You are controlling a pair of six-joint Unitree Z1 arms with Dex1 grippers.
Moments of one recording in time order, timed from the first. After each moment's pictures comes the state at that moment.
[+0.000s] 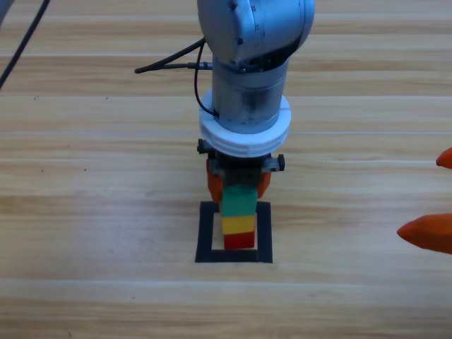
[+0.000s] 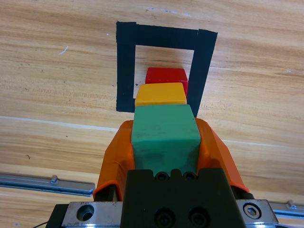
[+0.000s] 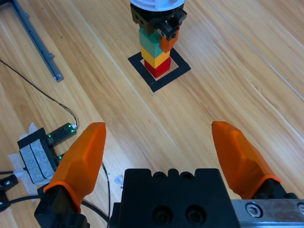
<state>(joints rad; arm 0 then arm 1) -1.02 2.36 -2.28 1.37 0.10 -1.11 1.11 1.19 -0.81 0.33 -0.09 0.09</state>
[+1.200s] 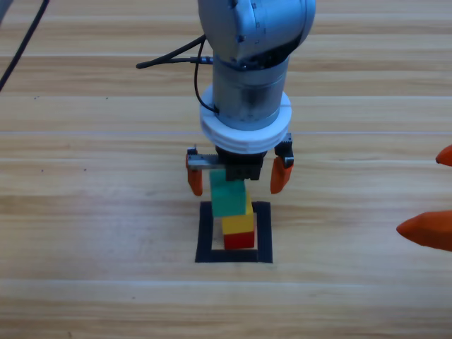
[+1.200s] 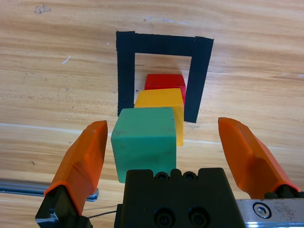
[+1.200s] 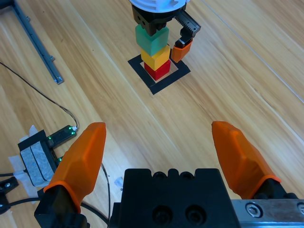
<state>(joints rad) -1.02 2.36 -2.29 1.37 0.13 -1.09 1.11 1.19 -0.81 0.32 -0.09 0.09</state>
